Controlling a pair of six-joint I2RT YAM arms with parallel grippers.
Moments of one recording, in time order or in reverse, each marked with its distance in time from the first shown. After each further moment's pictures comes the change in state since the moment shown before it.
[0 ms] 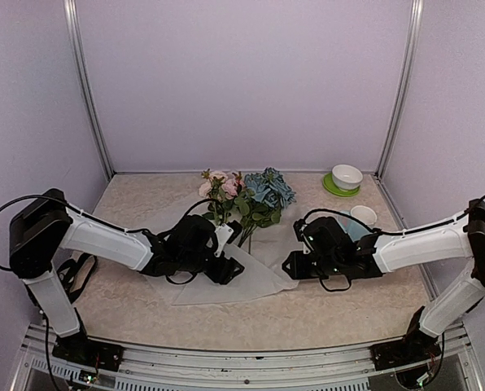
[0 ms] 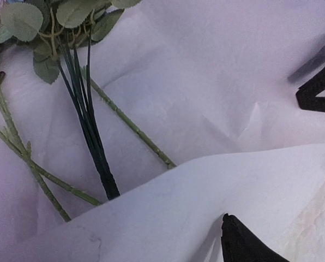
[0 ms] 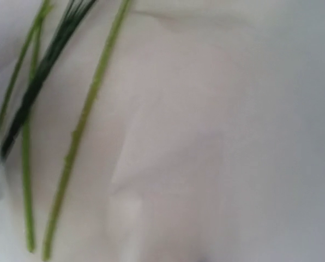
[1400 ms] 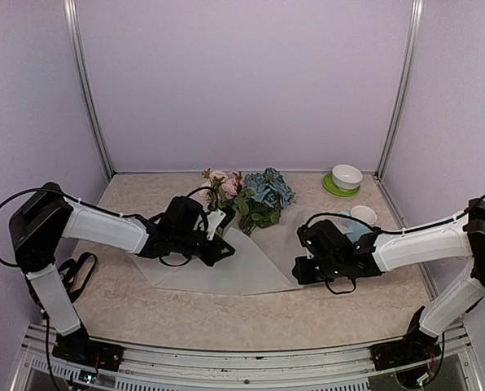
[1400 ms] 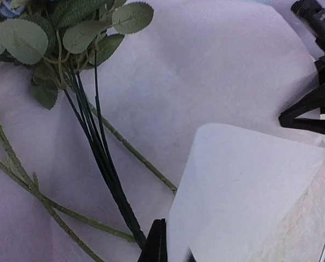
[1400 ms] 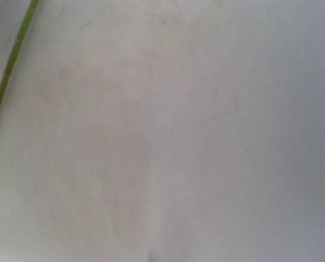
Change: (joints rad) left arm 0.156 -0.017 0.042 0.000 0.294 0.034; right arm -0.003 0.005 0.011 -0.143 0.065 -0.024
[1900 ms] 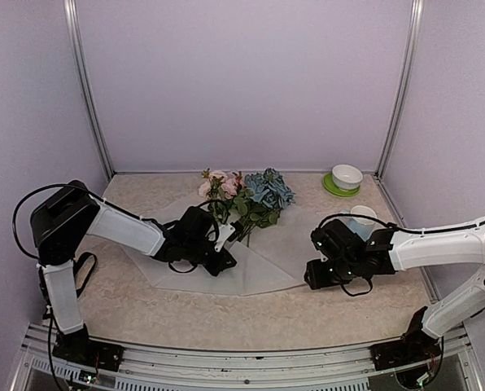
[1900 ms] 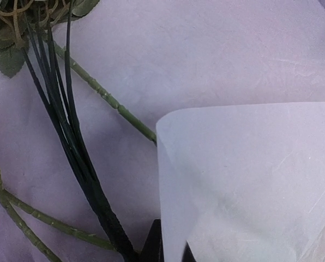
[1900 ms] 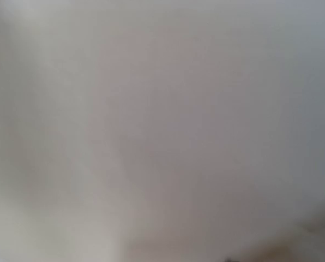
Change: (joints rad) left arm -0.018 0.168 0.073 -0.054 -0.046 0.094; right arm 0.000 -0.127 -0.006 -0.242 0.037 0.024
